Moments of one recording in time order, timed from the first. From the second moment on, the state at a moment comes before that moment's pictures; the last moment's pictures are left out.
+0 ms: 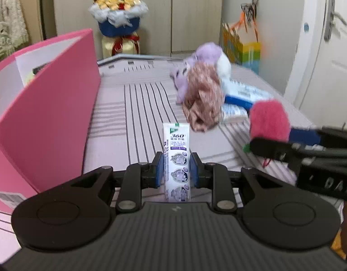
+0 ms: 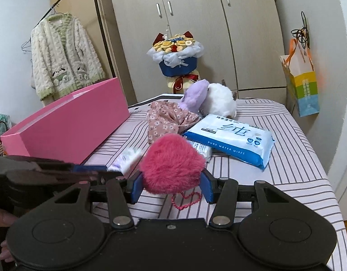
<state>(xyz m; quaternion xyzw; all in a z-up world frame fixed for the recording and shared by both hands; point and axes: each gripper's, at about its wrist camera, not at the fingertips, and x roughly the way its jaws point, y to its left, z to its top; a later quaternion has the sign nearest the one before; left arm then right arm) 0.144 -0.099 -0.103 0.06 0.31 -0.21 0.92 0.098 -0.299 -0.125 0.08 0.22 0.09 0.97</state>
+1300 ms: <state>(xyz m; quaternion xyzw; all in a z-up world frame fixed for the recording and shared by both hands) 0.081 -0.025 -0.056 -0.01 0.30 -0.24 0.92 0.051 -0.259 -0.097 0.04 0.30 0.22 0.93</state>
